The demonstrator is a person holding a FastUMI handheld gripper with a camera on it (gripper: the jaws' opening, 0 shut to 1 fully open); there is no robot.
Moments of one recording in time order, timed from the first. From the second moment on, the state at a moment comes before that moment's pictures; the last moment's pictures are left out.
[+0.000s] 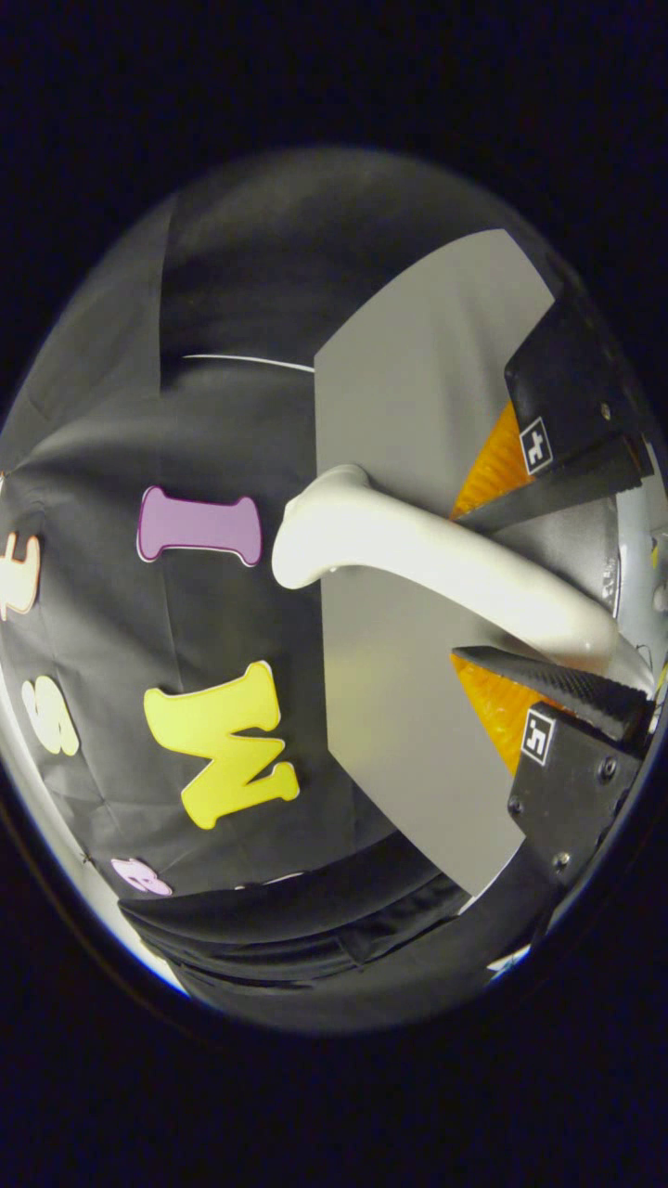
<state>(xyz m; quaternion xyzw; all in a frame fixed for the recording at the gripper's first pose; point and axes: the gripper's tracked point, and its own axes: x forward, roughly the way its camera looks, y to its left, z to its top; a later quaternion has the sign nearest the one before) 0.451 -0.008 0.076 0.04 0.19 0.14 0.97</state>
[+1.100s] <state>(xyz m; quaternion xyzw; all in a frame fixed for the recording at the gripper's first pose) 0.392 0.013 0.151 0.15 0.11 0.22 0.96</state>
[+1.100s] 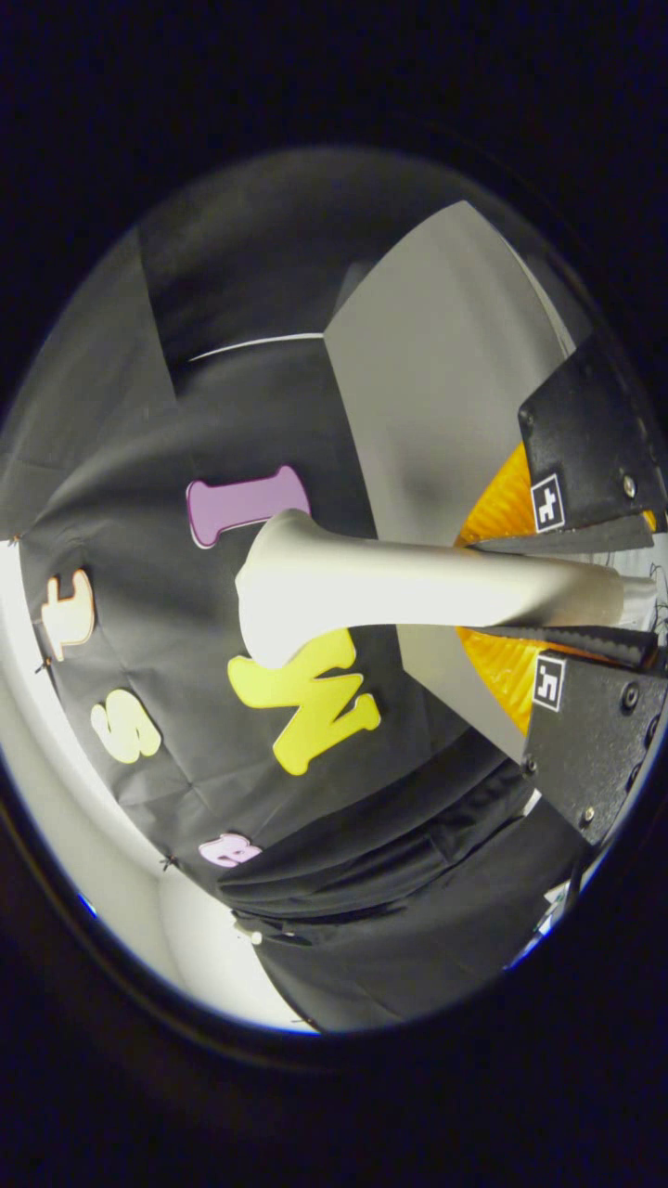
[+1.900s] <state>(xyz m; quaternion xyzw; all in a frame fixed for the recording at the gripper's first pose) 0.242 0.182 0.273 0.10 -0.02 0.24 0.97</state>
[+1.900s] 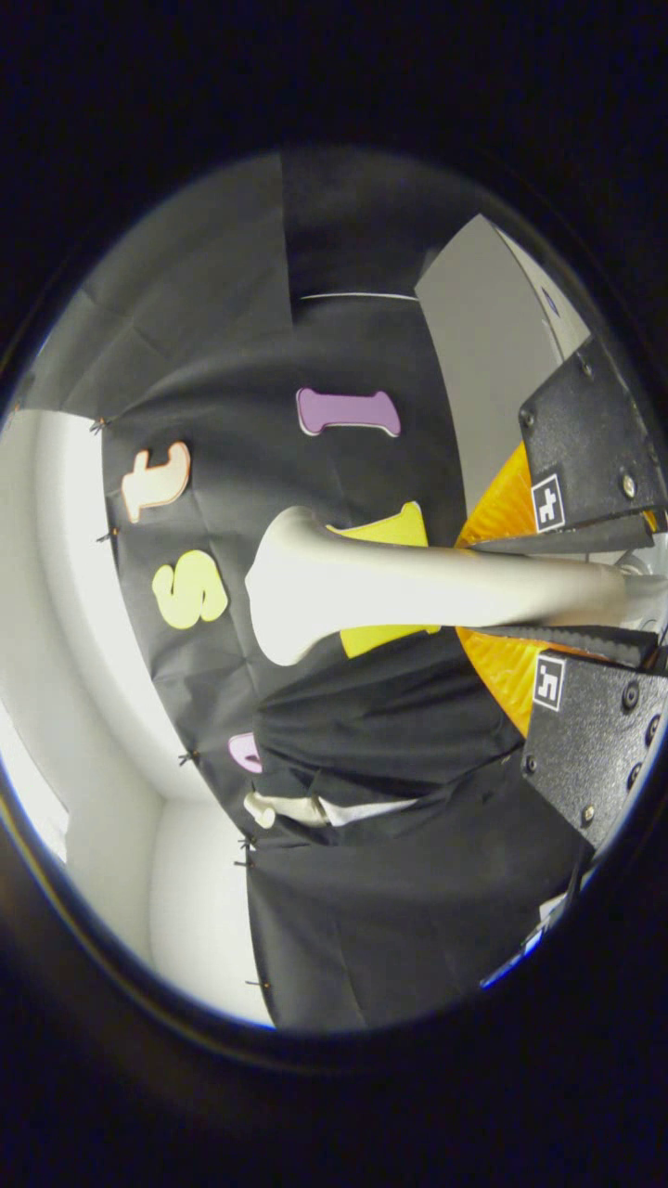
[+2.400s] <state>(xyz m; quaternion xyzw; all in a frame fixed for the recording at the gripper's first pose) 0.181 0.321 0.326 0.08 -0.08 0.24 0.96</state>
